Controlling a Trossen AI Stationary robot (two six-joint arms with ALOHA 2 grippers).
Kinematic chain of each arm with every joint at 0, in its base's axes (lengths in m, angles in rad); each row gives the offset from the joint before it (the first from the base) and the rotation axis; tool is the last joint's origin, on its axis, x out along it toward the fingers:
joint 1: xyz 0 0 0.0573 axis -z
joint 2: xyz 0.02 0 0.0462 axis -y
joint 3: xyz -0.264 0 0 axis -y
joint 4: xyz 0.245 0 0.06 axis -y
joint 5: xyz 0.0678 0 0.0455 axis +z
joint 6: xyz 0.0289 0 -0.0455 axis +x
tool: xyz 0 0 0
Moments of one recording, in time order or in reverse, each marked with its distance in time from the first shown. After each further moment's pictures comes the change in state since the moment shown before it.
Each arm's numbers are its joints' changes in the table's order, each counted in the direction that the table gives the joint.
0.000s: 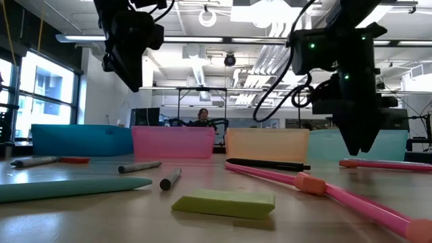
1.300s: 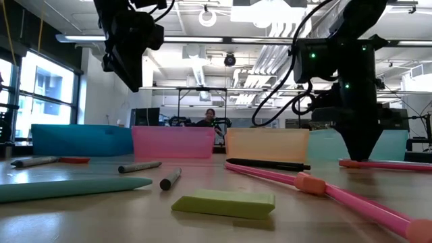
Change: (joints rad) left arm 0.000 -0.001 0.000 0.000 0.000 -0.008; right arm 0.016 -0.014 -0.085 0.107 0.063 0.005
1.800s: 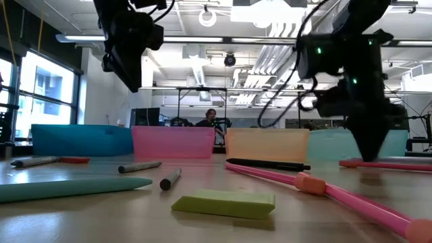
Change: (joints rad) left arm -0.010 0.000 0.000 -0.008 -0.001 0.021; right arm -0.023 0.065 0.027 -0.029 0.024 -0.035
